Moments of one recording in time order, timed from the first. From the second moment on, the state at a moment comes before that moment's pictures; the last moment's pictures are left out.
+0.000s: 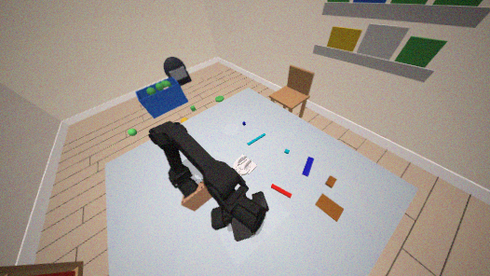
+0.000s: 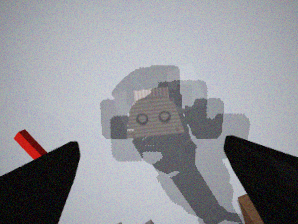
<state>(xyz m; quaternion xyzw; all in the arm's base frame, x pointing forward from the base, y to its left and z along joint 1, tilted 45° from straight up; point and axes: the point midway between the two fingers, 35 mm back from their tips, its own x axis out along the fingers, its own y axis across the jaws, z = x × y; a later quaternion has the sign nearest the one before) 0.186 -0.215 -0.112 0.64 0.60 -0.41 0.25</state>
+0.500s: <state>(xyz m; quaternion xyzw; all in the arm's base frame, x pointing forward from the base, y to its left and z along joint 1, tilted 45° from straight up) 0.187 -0.166 -0.144 0.62 0.67 -0.35 0.22</state>
